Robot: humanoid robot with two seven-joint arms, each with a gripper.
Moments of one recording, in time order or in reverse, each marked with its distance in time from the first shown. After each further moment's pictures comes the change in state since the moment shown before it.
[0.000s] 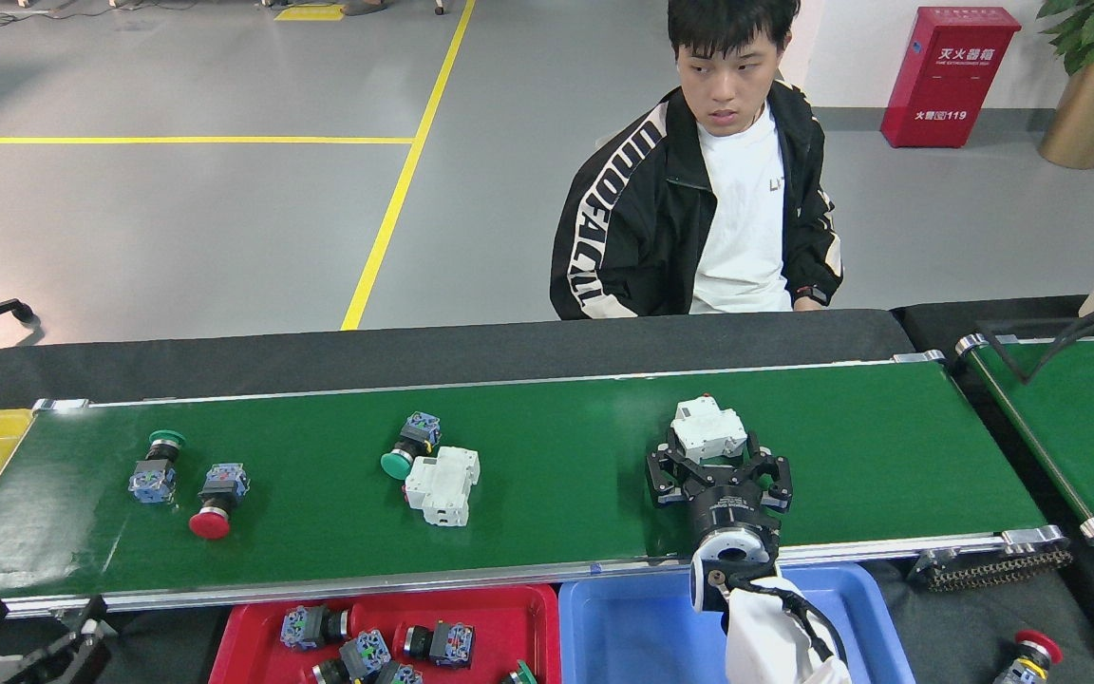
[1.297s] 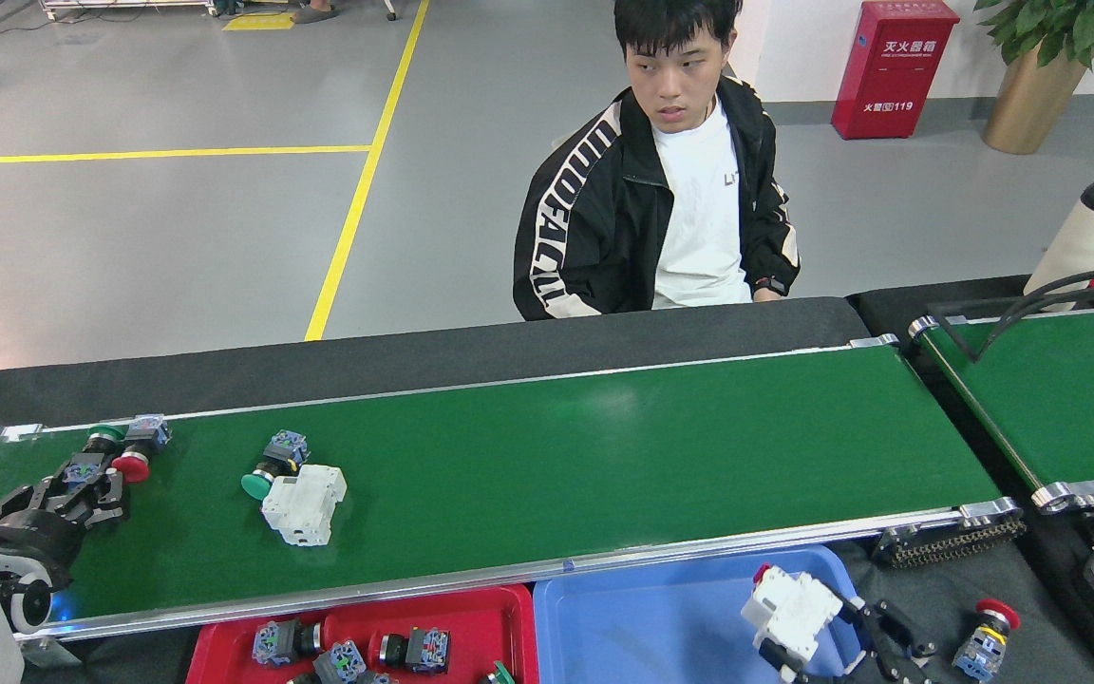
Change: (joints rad) left arm -0.566 0.272 -0.520 0.873 0.158 0.206 0.178; right arm 0.698 -0.371 -0.327 -0.647 -0.118 -1.095 -0.067
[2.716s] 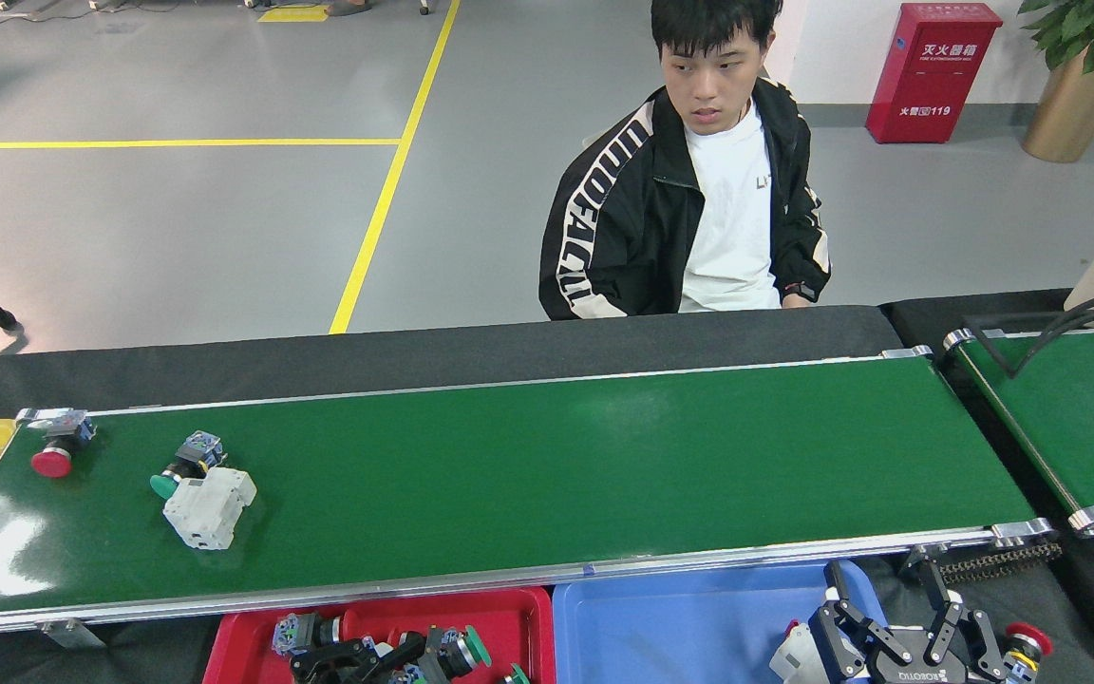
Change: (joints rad) left arm 0.824 -0.242 -0.130 -1.299 -0.226 -0.398 -0.011; right arm 0.041 0.194 -0.012 -0.162 0.085 0.711 -0.055
